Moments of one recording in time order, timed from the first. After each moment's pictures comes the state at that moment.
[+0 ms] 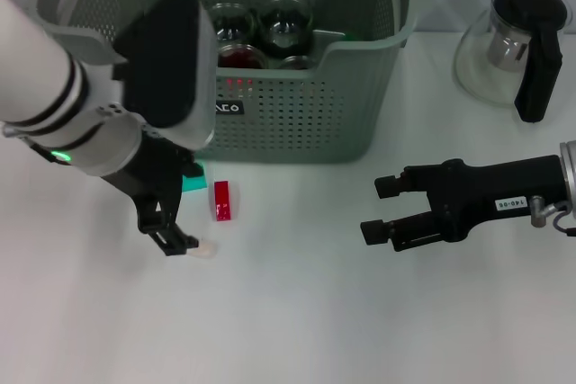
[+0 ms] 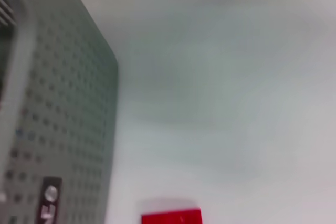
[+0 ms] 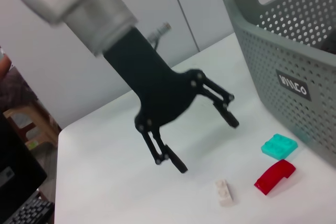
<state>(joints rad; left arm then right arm) -0.59 -2.16 1.33 1.45 2.73 1.64 -1.79 0.62 2.05 -0.97 -0.73 -1.99 -1.60 1.71</state>
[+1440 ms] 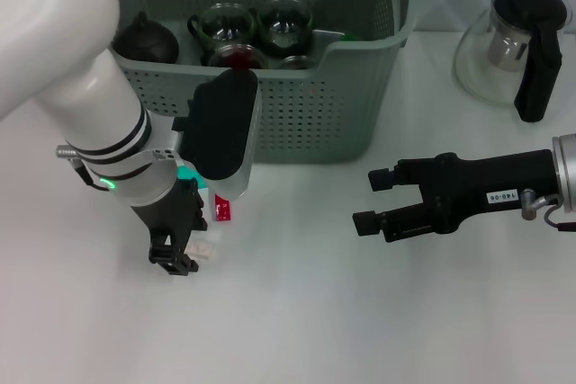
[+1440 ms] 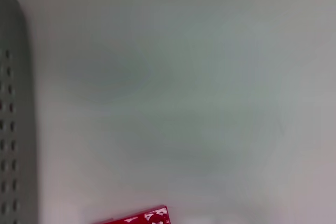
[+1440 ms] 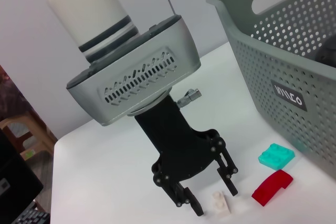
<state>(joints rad) -0.74 -2.17 1.41 1.06 2.82 1.49 -1.74 0.63 2.06 -0.96 -0.71 -1.99 -1.58 1.72</state>
